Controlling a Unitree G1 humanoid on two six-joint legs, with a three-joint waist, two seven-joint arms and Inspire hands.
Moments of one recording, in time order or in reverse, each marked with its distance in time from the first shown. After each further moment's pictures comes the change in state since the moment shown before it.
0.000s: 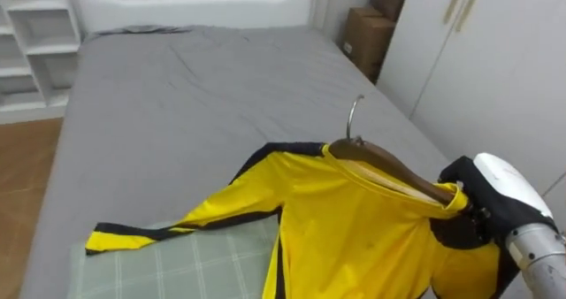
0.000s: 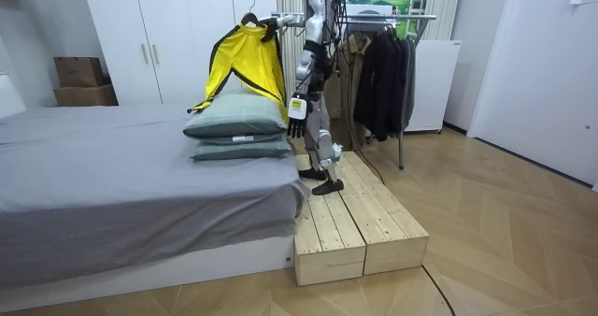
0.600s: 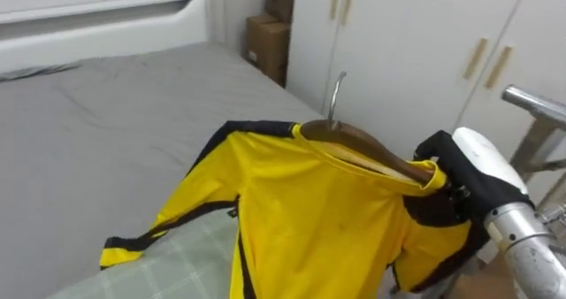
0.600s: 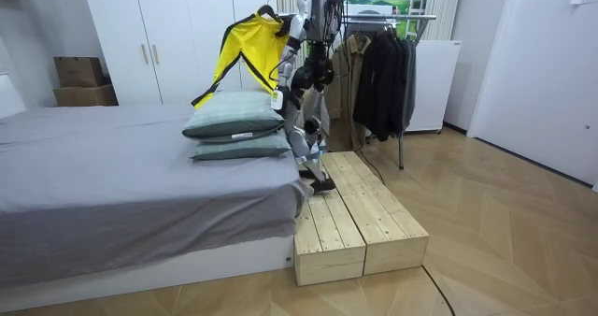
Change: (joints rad) left arm 0.005 0.004 -0.062 -0.017 0.128 0.117 0.005; right arm -0.052 0.004 0.119 -0.026 0.075 0.000 -0.040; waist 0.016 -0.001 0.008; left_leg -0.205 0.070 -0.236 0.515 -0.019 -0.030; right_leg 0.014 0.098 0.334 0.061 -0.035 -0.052
